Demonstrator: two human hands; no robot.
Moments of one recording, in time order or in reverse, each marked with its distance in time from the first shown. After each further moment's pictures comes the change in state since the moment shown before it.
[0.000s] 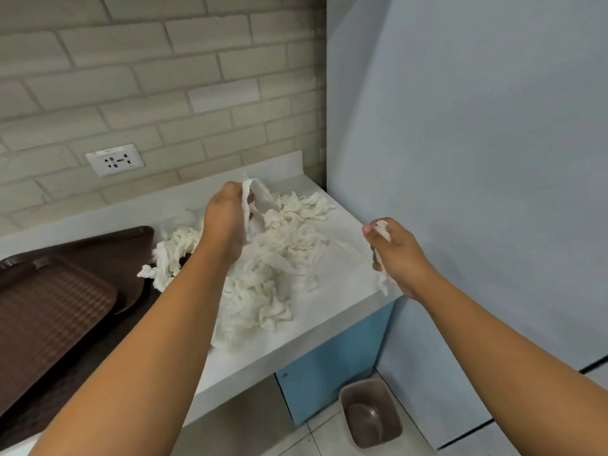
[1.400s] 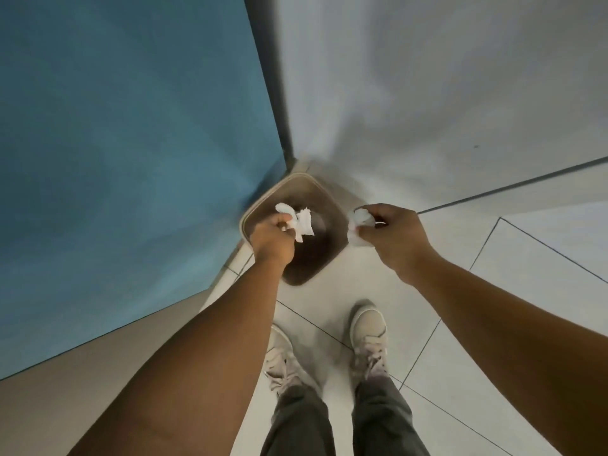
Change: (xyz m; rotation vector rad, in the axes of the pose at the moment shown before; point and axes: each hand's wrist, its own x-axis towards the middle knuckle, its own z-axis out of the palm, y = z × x) left_hand -0.054 -0.834 0.088 0.995 -0.505 -0.534; right_hand -0.081 0.661 -0.056 -0.022 0.359 0.772
